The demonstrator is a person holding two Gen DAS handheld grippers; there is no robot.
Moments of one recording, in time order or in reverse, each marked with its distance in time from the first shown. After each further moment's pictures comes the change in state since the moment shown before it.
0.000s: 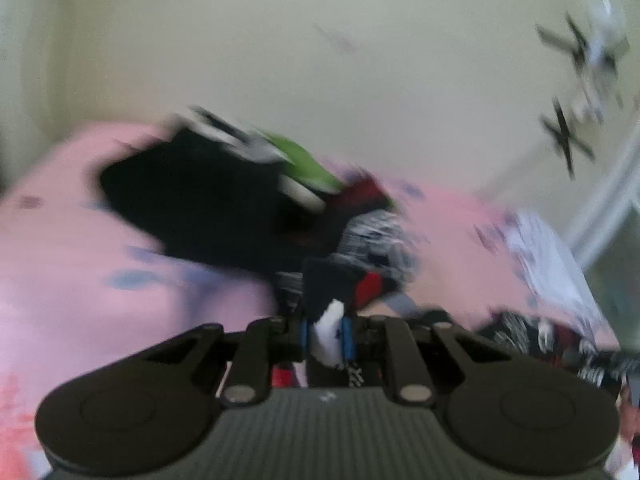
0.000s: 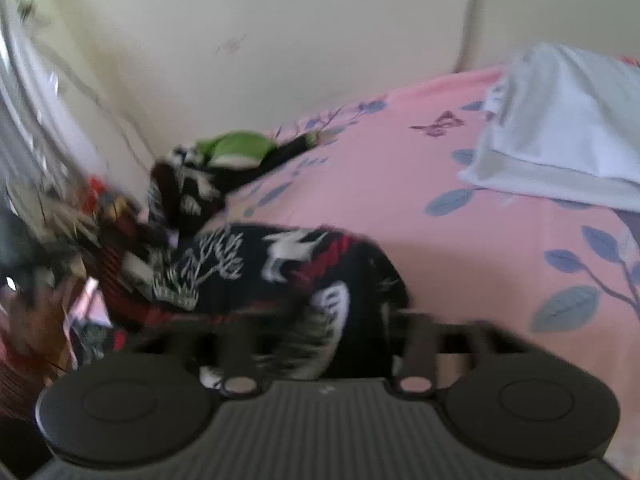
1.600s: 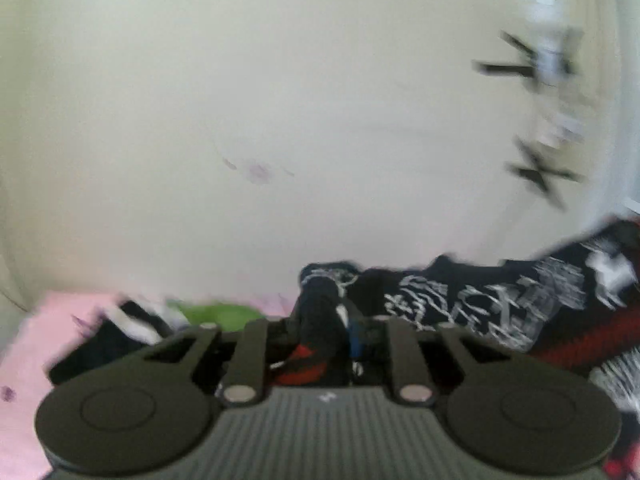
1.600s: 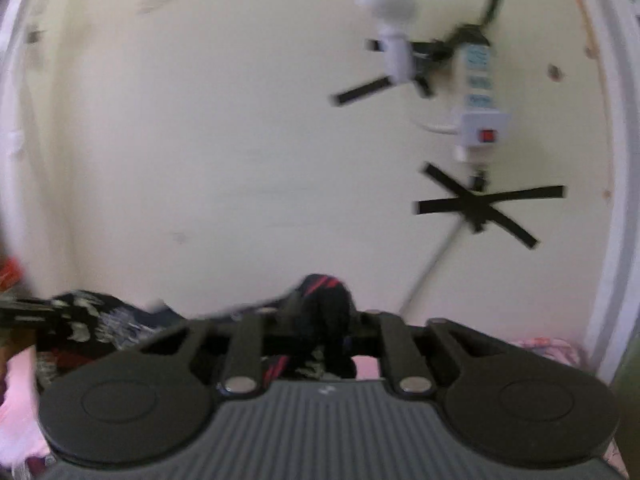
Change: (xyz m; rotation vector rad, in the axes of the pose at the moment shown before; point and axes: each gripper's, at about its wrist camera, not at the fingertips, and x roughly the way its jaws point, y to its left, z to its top) left arm 0.048 -0.116 0.079 0.261 -0.219 0.056; right arm -0.055 0.053 0.126 -0.183 -0.517 -0.359
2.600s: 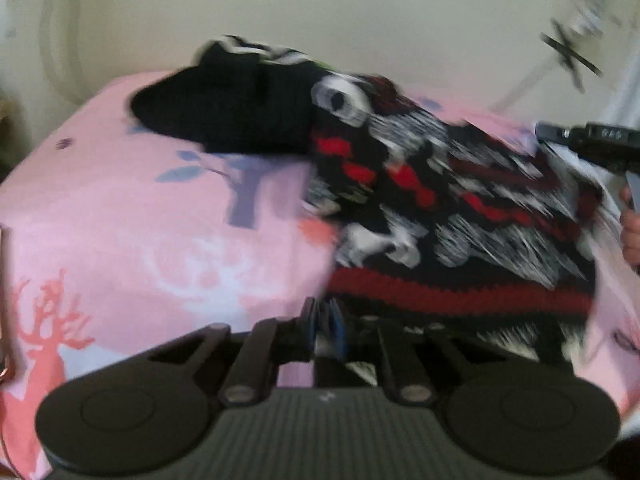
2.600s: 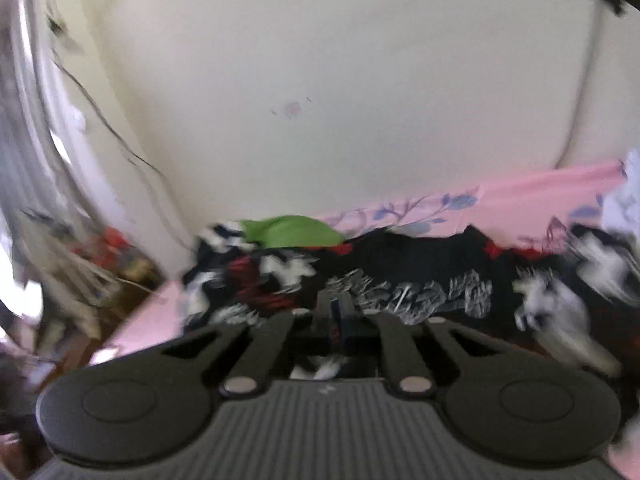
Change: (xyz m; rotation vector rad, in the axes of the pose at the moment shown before) left arm -0.110 0.083 -0.176 -0.137 0.391 -0.002; right arm 0.072 0.102 -0.108 0.188 0.319 0.378
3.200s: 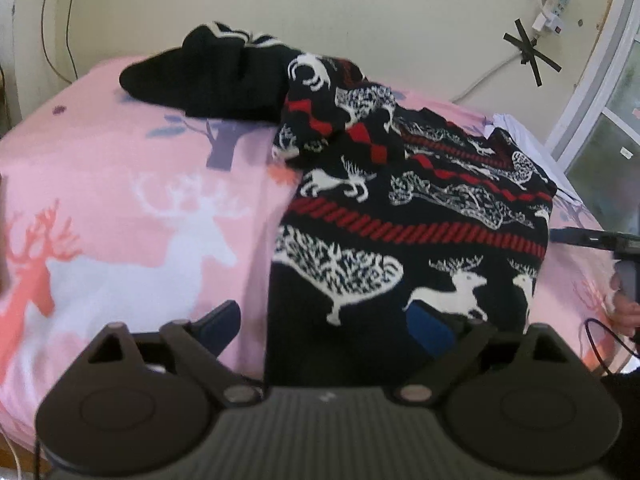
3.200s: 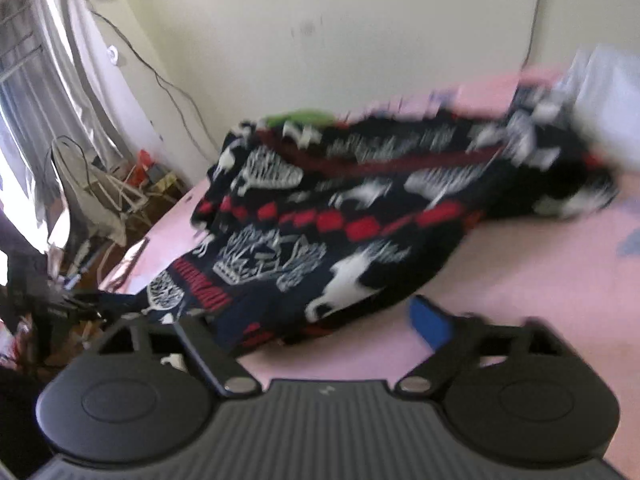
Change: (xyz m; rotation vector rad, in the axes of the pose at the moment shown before) left arm -0.034 -0.009 -0.057 0.015 0.003 -0.135; right arm -0.104 -0.029 -0.112 0.027 0.187 0.134
